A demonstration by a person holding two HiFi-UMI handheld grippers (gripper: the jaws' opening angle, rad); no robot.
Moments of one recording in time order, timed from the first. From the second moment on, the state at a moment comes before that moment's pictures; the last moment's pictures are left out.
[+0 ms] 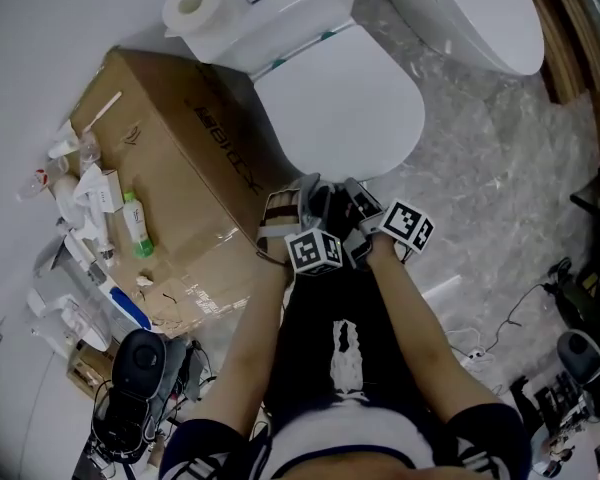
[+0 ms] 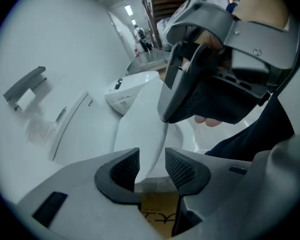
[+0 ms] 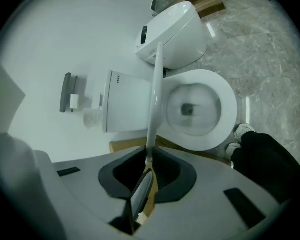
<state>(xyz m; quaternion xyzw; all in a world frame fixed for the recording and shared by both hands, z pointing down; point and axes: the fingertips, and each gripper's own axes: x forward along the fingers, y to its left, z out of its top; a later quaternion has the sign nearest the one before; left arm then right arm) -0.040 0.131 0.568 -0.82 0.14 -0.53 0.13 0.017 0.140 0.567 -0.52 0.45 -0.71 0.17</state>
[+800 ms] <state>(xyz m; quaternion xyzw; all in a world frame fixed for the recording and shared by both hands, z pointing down) -0.042 0.047 0.512 -0.82 0.24 -0.50 0.16 0.001 0.046 0.481 -0.43 0.62 -0.64 0.15</state>
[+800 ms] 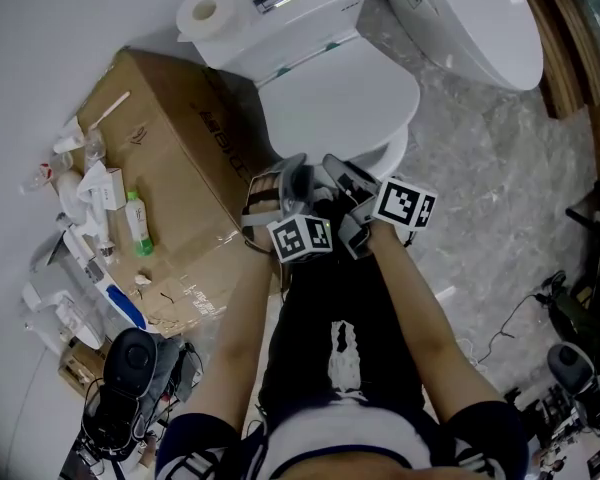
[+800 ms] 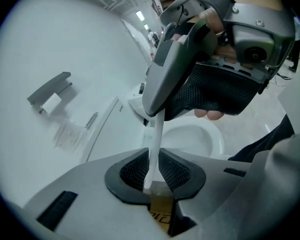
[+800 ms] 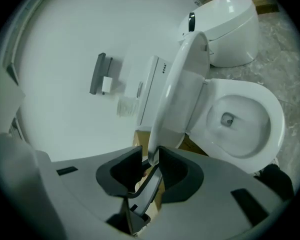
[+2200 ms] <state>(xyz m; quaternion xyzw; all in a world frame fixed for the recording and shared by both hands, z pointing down) -0.076 -0.017 0.442 -0.85 0.41 -0.33 -0.01 0.010 -0.025 0.407 -0.47 0.79 0.05 -0.38</state>
